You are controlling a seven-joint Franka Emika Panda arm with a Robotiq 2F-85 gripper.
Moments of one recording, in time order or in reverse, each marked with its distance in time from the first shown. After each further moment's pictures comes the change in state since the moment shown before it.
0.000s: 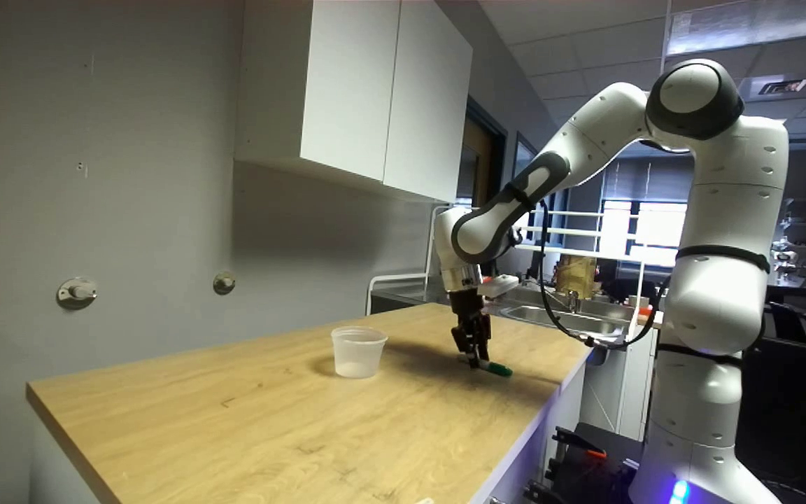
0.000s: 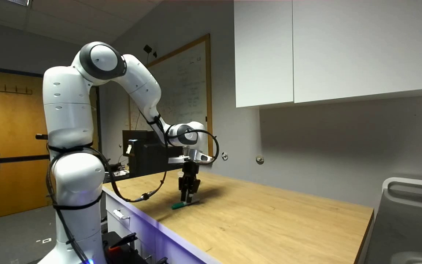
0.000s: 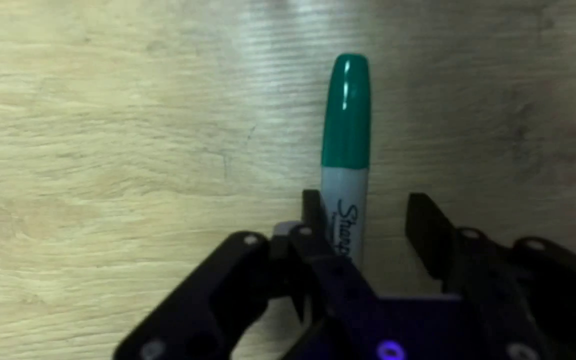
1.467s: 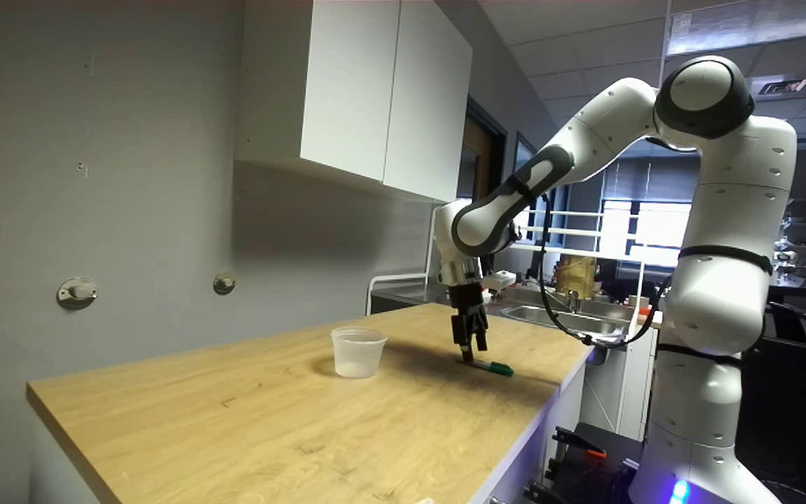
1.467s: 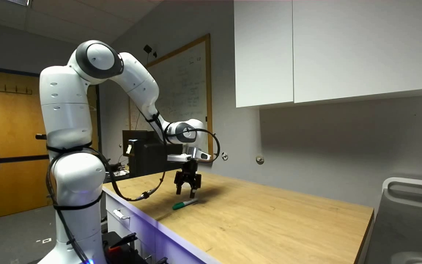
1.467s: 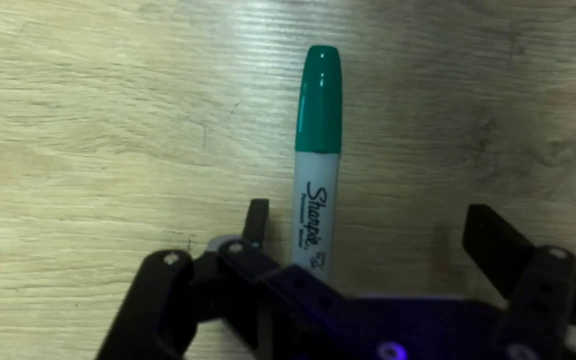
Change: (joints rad) arm 0.015 -0.025 -0.004 -0.002 0.049 0.003 -0.173
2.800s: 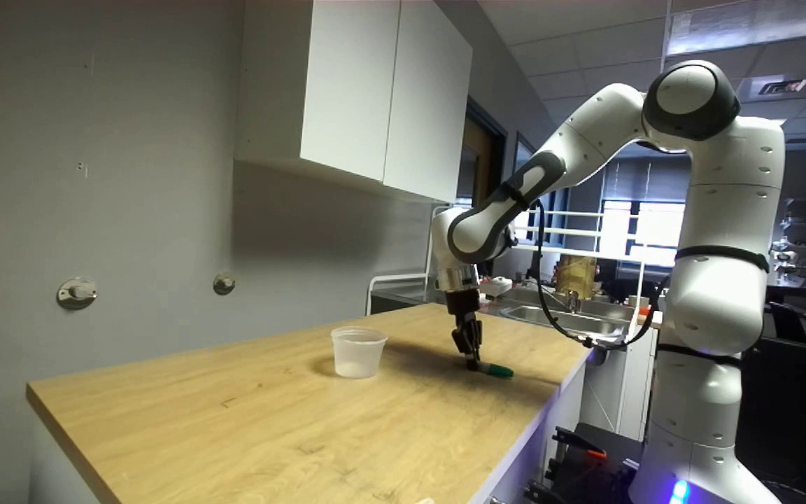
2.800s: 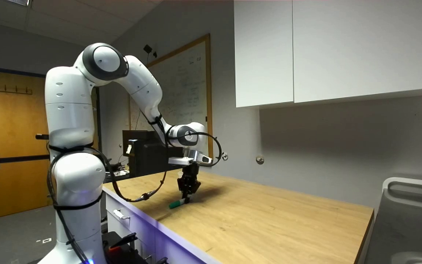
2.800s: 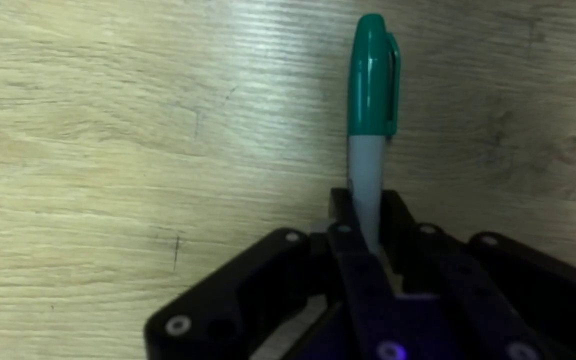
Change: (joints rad) arm 0.000 0.048 -0.002 0.013 0.006 0.023 -0.025
